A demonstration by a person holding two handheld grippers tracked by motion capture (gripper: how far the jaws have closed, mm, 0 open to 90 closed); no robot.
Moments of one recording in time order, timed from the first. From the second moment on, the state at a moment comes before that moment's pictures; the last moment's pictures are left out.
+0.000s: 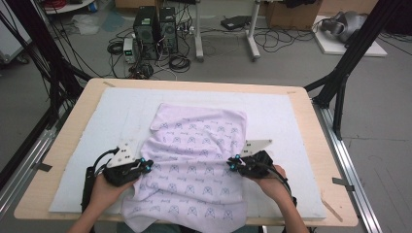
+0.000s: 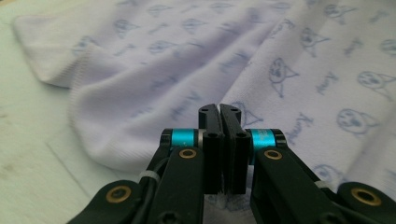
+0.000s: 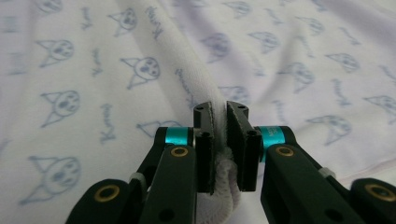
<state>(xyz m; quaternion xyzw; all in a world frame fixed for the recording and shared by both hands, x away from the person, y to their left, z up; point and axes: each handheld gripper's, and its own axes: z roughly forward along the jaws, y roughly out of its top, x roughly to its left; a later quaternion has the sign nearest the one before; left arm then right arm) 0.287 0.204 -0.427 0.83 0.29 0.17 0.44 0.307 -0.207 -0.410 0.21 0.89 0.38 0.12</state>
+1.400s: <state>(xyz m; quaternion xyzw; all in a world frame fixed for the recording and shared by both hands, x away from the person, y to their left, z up) 0.293 0.224 -0.435 0.86 0.29 0.15 0.39 0.296 -0.202 -0.427 0.19 0.91 0.34 0.12</state>
